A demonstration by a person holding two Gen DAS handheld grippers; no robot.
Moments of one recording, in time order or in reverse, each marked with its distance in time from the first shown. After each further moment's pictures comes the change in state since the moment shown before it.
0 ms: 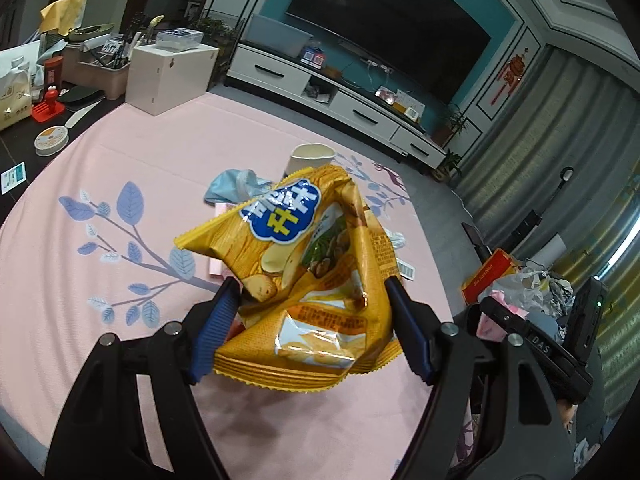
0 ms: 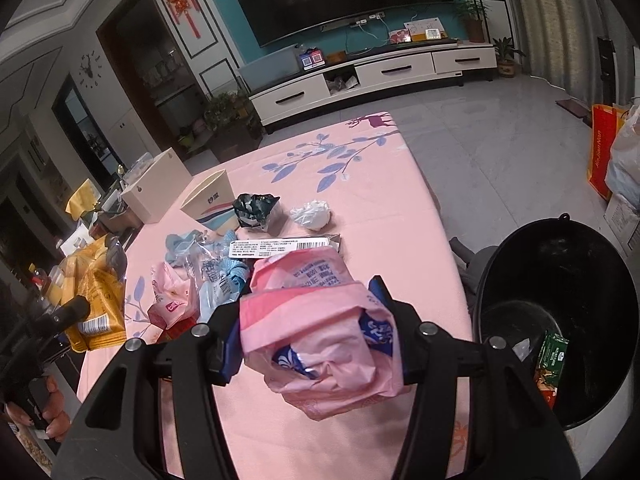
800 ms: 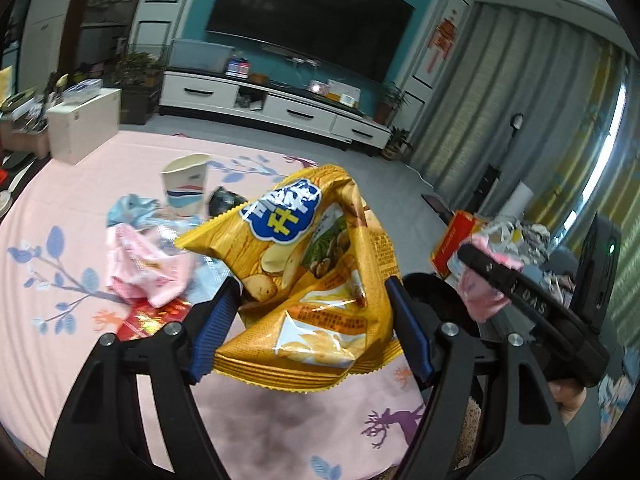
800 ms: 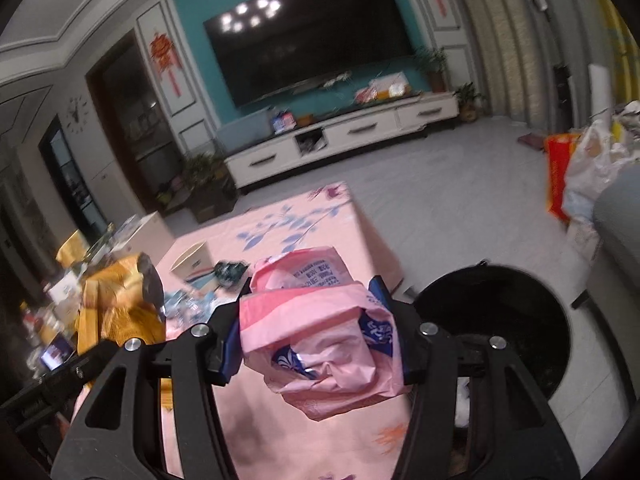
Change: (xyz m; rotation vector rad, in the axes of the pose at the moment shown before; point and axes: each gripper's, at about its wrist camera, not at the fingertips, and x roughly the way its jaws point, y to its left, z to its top) left arm -0.005 -0.132 -0.035 0.247 -0.008 -0.116; right arm -0.091 -0.029 0.008 0.033 -0.249 -0.114
